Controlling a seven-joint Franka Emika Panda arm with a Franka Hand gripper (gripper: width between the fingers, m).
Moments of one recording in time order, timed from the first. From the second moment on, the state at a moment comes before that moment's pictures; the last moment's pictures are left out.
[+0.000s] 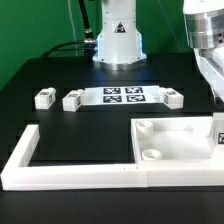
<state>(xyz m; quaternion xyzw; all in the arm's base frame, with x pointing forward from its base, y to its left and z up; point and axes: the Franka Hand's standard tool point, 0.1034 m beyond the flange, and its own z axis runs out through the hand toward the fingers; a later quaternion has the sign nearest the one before) 0.665 0.108 0.090 -0.67 0.73 0.05 0.09</state>
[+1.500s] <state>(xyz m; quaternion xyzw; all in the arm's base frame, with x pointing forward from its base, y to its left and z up) 0.613 0.130 0.121 -0.91 0.40 0.02 0.10</state>
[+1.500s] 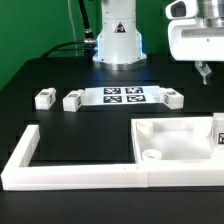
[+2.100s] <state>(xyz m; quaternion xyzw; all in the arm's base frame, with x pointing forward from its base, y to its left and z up) 0.551 0.118 0.093 -0.99 0.08 0.06 0.09</state>
